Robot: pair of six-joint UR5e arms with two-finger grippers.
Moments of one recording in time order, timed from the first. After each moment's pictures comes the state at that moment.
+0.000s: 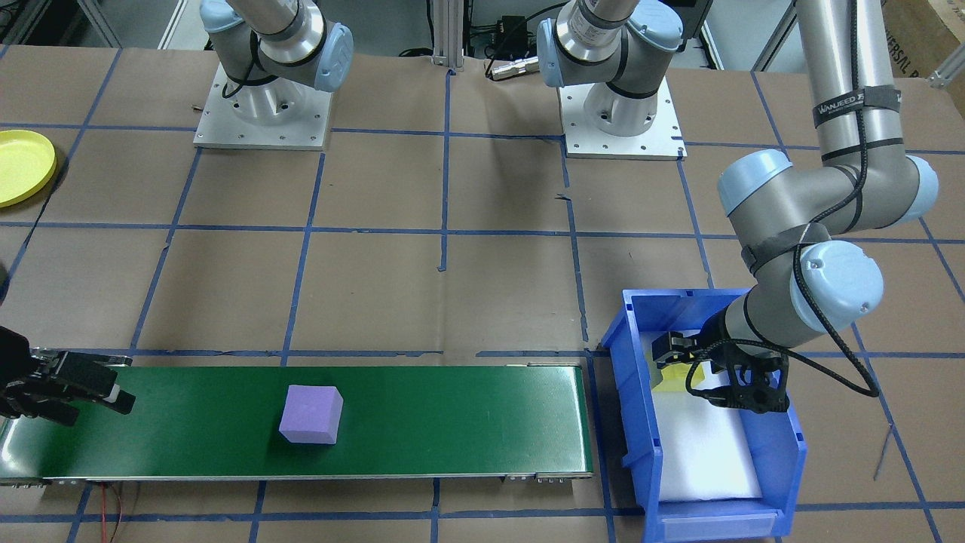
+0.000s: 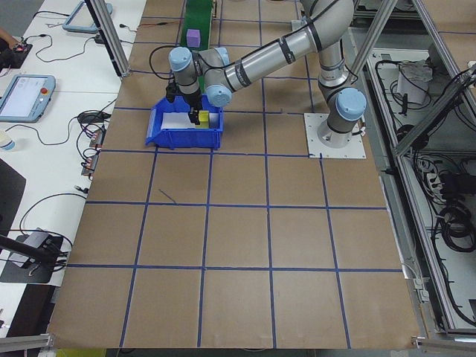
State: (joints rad) left arm -1.37 -2.00 -1.64 -1.19 1.55 0.27; right arm 1.18 -1.11 1.45 -1.88 -1.12 -0.42
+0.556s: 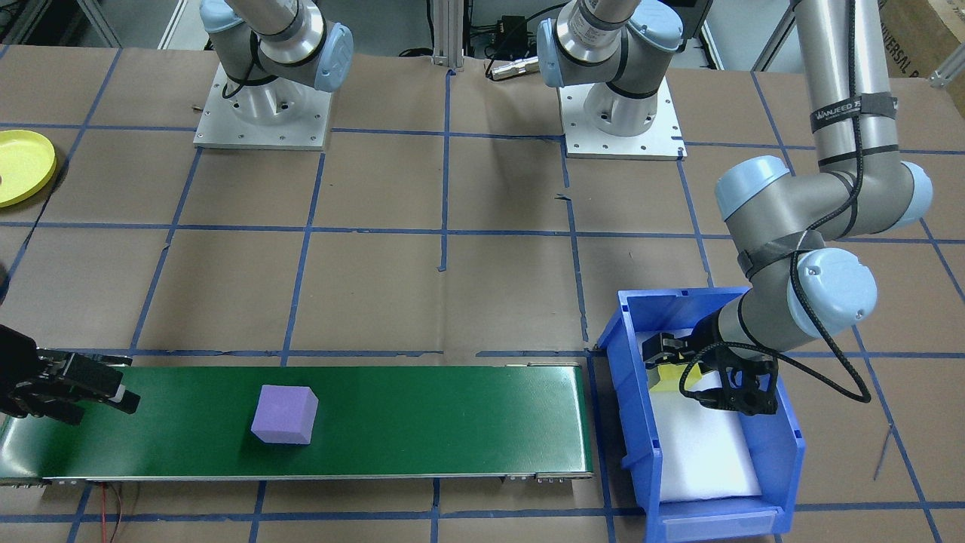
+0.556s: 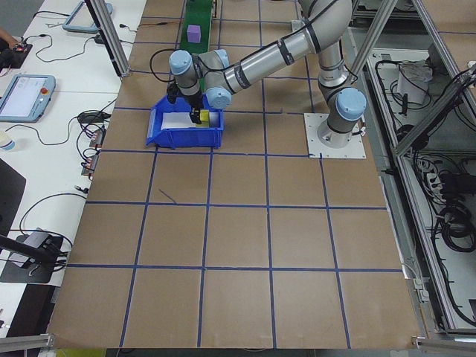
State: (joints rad) left arm -1.37 -2.01 -1.65 -1.19 1.50 0.28; right arm 1.18 -1.11 1.47 -1.89 -1.13 -0.42
